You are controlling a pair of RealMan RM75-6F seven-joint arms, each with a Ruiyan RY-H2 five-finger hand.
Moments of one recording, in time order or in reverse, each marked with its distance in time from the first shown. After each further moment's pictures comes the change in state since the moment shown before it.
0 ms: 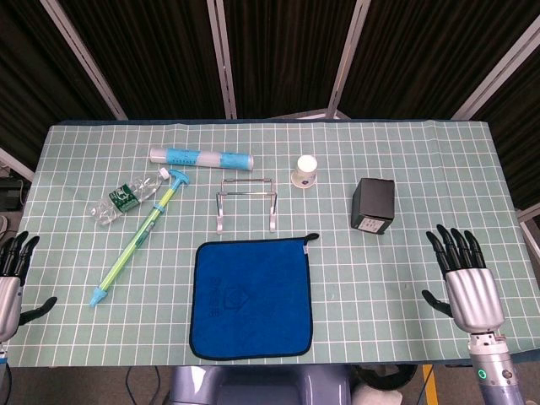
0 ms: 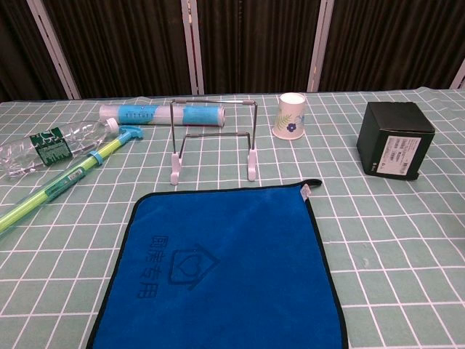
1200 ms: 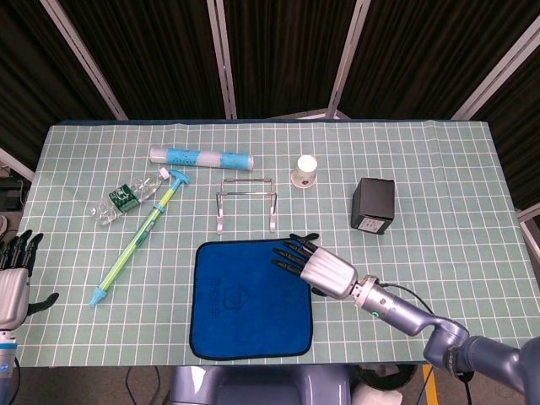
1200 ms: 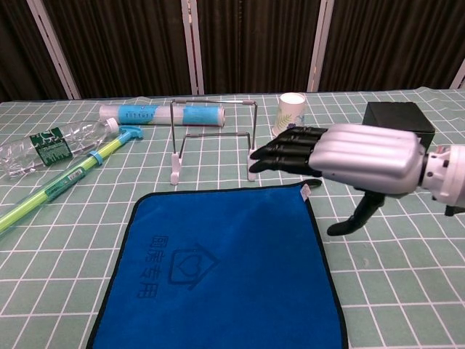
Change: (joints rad) left arm -0.054 -0.050 -0.037 0.028 -0.167 -0.104 0.092; right arm 0.609 -0.370 -0.068 0.577 -0.409 -0.420 0.361
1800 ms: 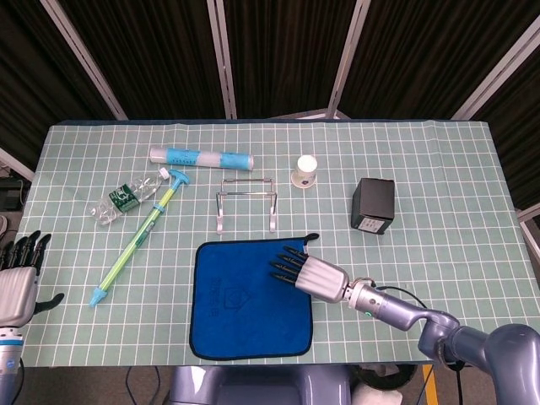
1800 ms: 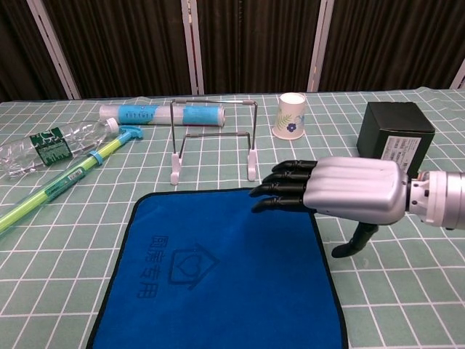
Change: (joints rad) left arm -0.022 -0.013 0.009 0.010 -0.019 -0.027 0.014; right arm 0.063 -0.067 -0.118 0.145 0.005 0.007 -0.015
